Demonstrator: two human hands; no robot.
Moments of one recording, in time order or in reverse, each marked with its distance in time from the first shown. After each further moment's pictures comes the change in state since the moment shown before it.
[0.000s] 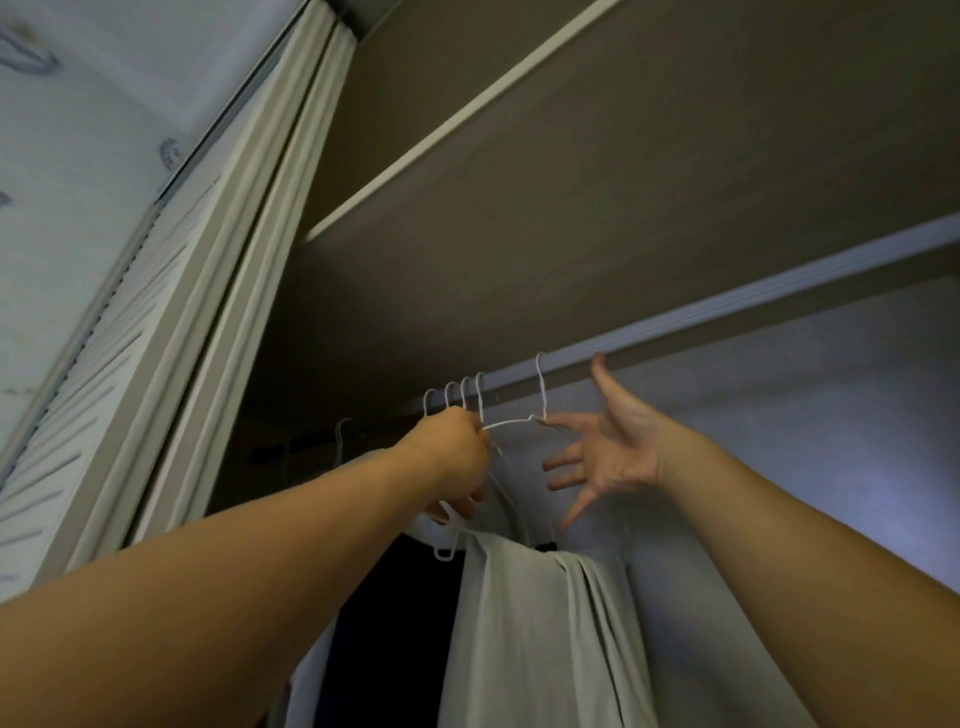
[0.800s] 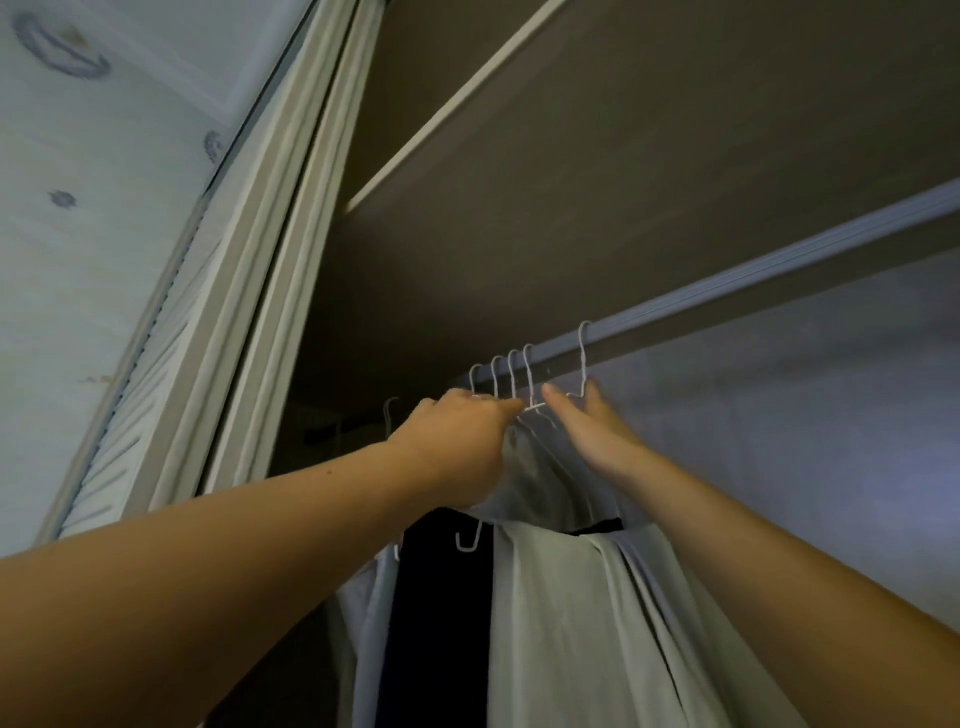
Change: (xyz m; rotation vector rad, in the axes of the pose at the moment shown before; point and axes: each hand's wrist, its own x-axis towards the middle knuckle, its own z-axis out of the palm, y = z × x) left_hand -0.001 -0.039 -0.015 0.705 0.126 0.335; right_hand 0.080 0.048 0.037 -0.710 0.558 -0.473
